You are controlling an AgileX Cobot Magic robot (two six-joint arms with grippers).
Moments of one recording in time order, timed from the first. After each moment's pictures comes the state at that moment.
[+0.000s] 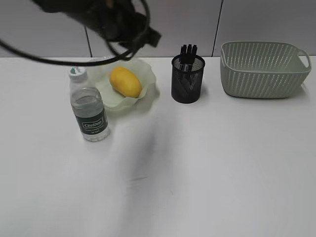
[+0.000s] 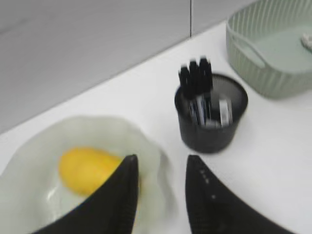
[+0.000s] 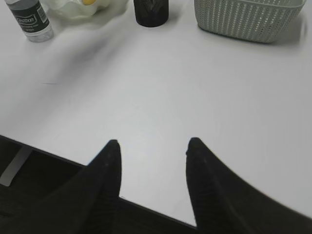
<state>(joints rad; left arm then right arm) -0.69 1.80 -1.45 0.42 0.47 -0.39 0.44 0.04 -0.51 0.01 1.04 0.07</state>
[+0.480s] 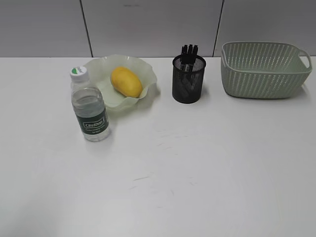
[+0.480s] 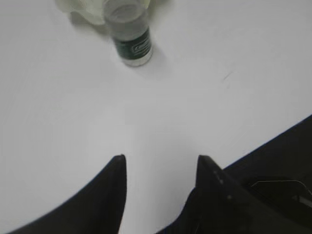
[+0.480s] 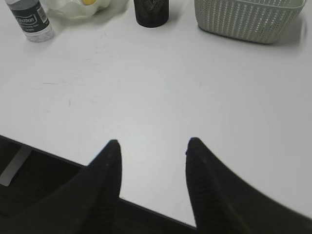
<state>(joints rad) -0.82 0.56 -0.69 0.26 1.06 -0.35 0.44 0.04 -0.51 0.01 1.04 0.07</state>
